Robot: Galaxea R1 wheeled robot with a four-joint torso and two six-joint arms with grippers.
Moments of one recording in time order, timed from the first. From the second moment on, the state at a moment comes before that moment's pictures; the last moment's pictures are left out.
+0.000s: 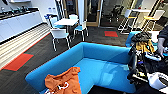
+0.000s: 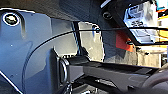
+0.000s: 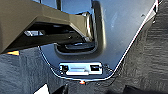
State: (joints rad) left arm 1.39 2.59 -2.07 1.13 -0.22 -1.05; right arm -1.57 3.04 -2.67 -0.12 0.11 0.12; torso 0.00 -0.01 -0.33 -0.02
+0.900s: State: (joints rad) left arm 1.43 2.67 -2.16 1.13 -0.22 -1.05; right arm -1.58 3.04 -2.67 -0.12 0.11 0.12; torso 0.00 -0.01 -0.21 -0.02
